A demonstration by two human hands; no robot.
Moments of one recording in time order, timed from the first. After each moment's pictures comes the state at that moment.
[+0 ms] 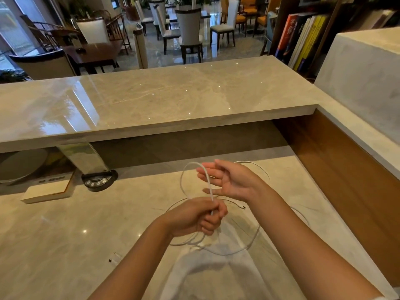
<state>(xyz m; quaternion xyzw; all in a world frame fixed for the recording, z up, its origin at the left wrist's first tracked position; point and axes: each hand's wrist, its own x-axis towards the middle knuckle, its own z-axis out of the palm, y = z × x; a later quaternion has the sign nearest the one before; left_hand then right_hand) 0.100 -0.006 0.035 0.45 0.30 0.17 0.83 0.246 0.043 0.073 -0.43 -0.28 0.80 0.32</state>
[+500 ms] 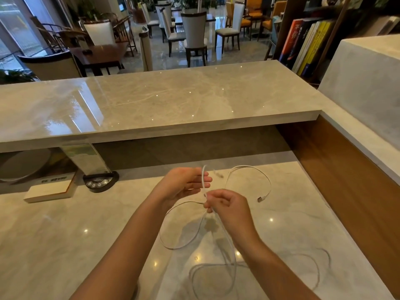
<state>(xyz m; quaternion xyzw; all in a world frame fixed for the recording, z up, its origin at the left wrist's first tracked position) 0.091 0.034 0.078 0.43 0.56 0.32 0.63 0.229 -0.022 0.048 -0.54 -0.46 0.55 0.45</state>
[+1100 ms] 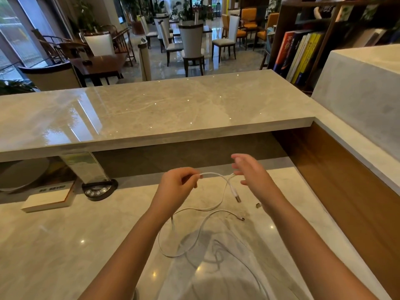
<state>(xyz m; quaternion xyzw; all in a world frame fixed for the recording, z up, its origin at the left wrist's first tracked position) 0.093 0.018 0.091 0.66 0.60 0.35 0.30 0.281 0.030 0.097 -0.58 -0.56 0.46 0.38</state>
